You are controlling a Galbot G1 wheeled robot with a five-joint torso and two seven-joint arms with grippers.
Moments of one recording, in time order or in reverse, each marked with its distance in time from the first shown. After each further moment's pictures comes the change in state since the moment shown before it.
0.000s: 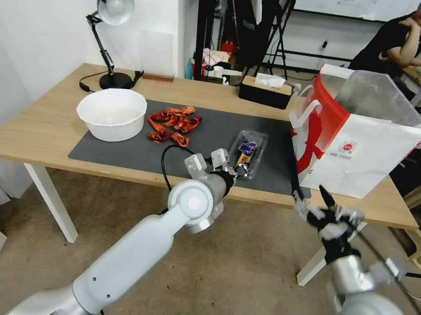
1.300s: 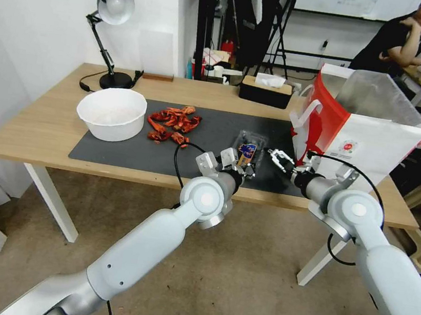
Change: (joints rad) left arm -0.079 -0.029 0.068 0.085 -0.009 -0.026 0.020; right arm 0.606 0.026 -0.278 -0.274 0.485 -0.494 0.517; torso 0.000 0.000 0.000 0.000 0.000
